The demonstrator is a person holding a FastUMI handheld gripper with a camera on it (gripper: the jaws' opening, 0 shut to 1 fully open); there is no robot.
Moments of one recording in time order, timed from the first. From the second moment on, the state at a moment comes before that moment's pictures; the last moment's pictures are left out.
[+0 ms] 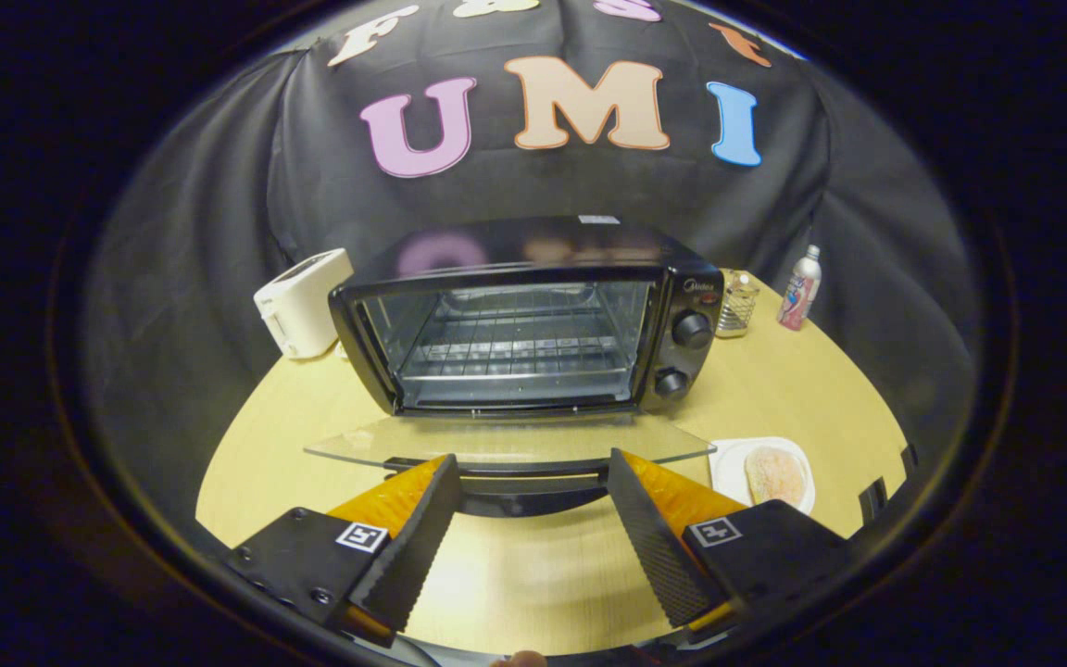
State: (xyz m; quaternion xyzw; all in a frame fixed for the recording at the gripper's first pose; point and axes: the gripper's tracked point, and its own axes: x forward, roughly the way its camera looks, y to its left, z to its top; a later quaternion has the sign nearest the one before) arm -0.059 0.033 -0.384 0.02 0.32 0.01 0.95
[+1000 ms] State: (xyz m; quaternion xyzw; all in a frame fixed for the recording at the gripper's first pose) arm -0.098 0.036 -0.477 0.02 0.41 0.01 0.91
